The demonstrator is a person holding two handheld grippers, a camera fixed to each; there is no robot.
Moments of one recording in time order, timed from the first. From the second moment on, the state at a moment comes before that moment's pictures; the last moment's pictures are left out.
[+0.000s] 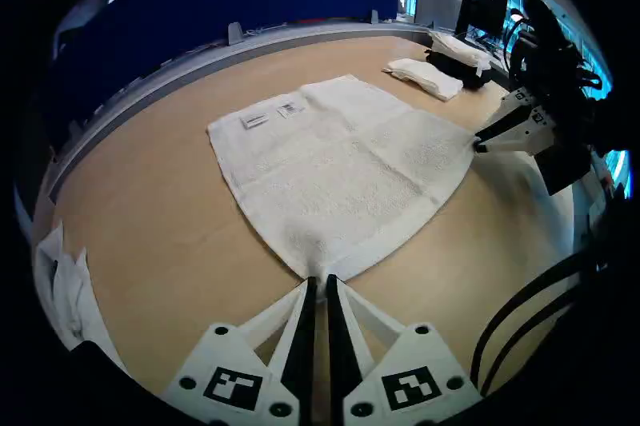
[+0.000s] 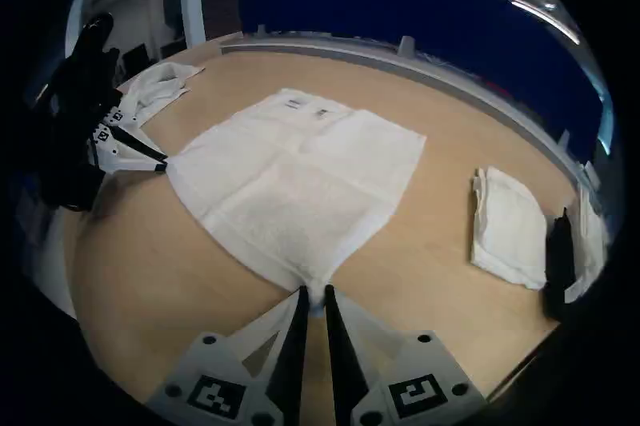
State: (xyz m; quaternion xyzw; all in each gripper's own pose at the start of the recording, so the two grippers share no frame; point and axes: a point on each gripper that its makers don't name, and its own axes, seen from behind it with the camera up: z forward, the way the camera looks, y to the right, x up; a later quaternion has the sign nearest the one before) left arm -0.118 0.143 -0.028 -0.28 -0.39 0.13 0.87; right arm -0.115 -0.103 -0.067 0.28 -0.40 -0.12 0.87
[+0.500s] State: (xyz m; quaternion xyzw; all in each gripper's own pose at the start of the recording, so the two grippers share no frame) left arm -0.076 0.145 -0.027 -0.26 -0.38 0.10 0.88; right arm -0.070 -0.104 -0.061 0.27 -0.38 -0.10 0.88
